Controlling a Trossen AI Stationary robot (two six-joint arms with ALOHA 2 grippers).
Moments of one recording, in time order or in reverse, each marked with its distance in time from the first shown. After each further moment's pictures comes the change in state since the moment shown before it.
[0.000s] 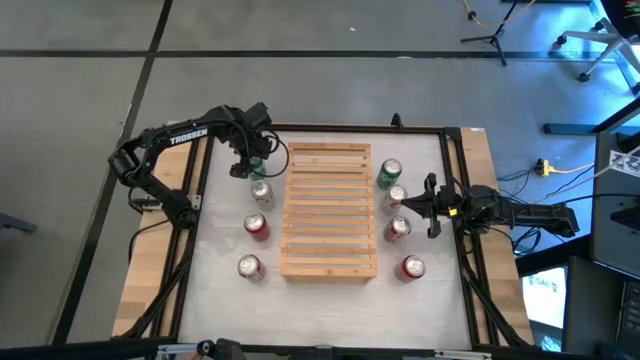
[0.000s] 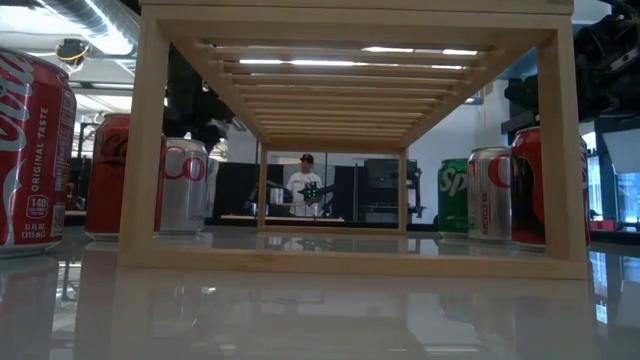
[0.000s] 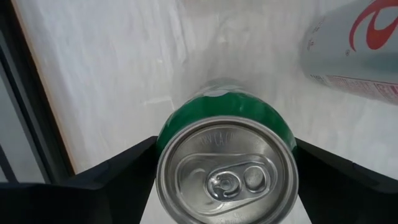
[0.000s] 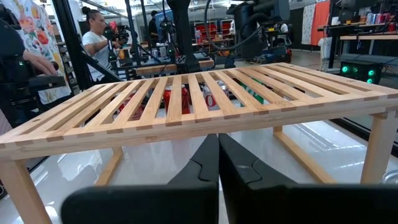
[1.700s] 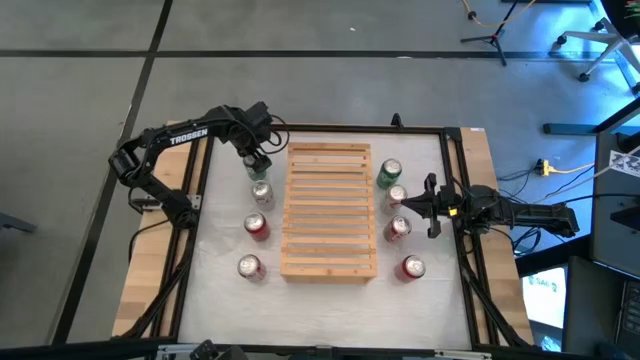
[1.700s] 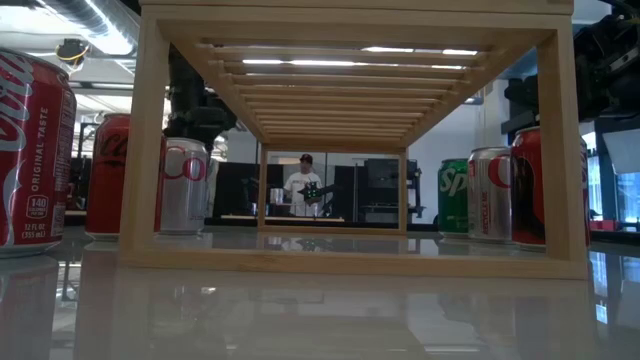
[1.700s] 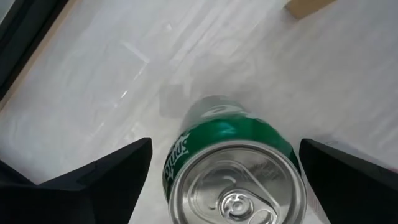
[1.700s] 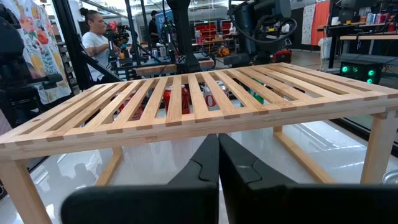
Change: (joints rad) left arm 0.000 0.000 0.000 0.042 -0.020 -0.898; right arm 0.000 0.000 0.000 0.000 0.000 0.000
